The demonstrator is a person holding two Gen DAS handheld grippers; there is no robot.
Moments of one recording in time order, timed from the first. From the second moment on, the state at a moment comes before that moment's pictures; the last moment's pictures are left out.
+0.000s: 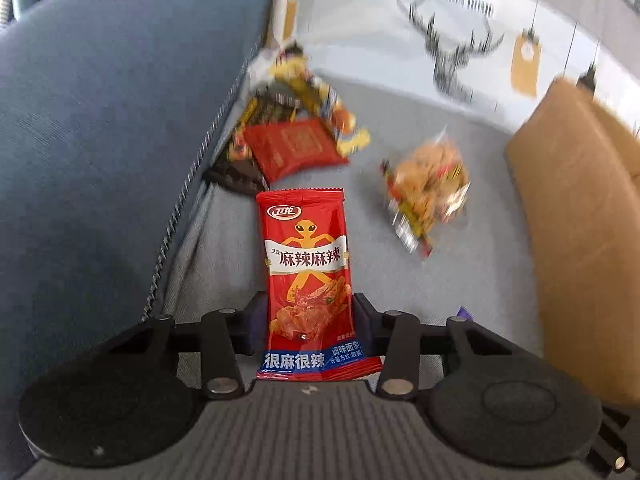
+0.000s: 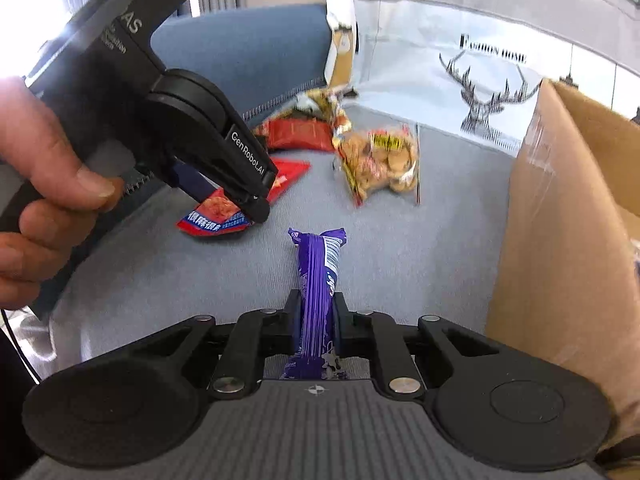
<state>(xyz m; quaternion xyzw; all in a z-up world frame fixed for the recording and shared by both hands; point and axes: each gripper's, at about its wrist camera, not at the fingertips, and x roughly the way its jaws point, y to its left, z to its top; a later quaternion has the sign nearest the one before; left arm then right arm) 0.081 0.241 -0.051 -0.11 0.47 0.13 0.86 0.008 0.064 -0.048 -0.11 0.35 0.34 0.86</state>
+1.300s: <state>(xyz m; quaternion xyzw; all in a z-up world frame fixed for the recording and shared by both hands) 0.068 0.134 0.037 -0.20 0.25 0.05 0.95 0.077 -0.156 0.072 0.01 0.19 0.19 0.96</state>
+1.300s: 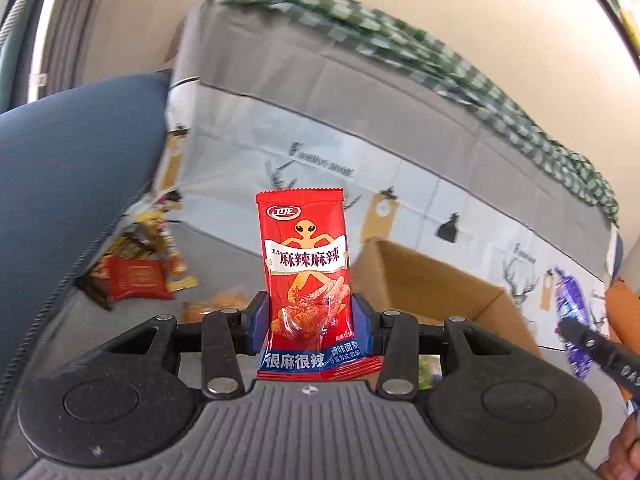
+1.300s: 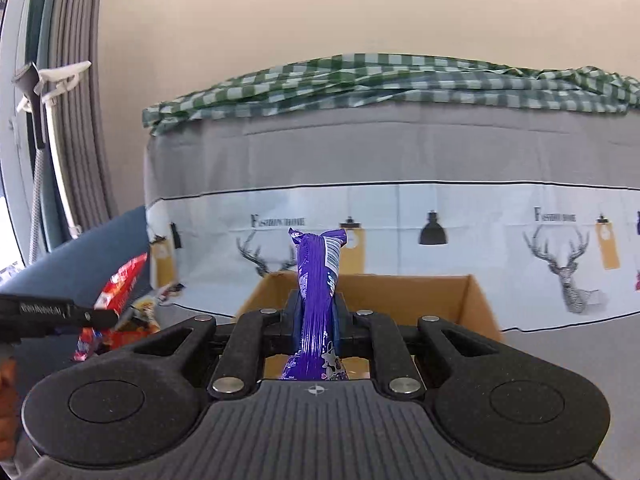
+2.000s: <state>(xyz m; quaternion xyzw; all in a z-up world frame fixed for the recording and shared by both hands) 0.103 0.018 0.031 -0.15 0.23 -0.09 0.96 0.088 -0.201 0.061 0.01 0.20 0.12 0.97</state>
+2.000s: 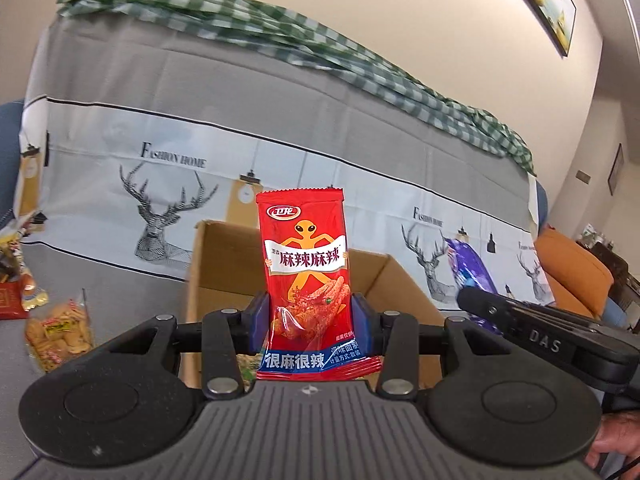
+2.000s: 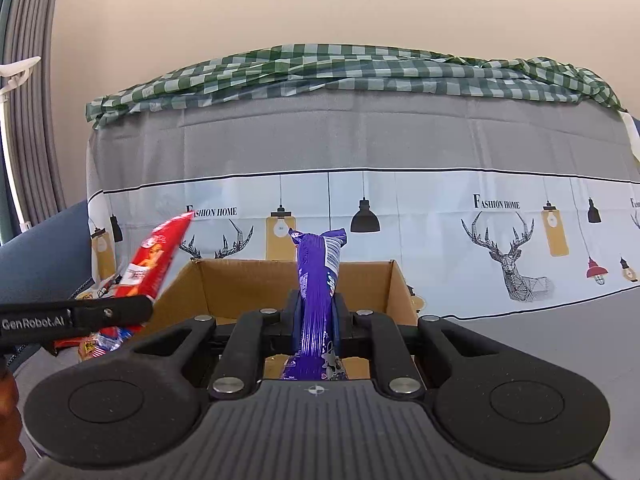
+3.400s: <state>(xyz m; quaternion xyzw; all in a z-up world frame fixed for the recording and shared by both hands) 0.111 -0.004 0.027 -0.15 0.23 -0.14 0.95 0.095 -0.193 0.059 0.00 0.21 0.12 0.97</state>
